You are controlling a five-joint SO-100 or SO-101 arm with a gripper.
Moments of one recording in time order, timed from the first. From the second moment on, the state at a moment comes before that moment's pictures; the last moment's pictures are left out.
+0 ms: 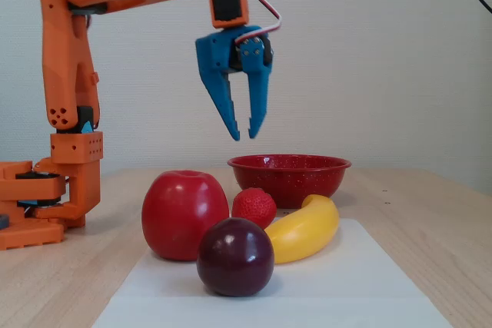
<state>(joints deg) -2.5 92.5 75.9 92.1 -15.7</state>
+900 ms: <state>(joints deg) -2.5 70.8 65.7 83.4 -16.4</state>
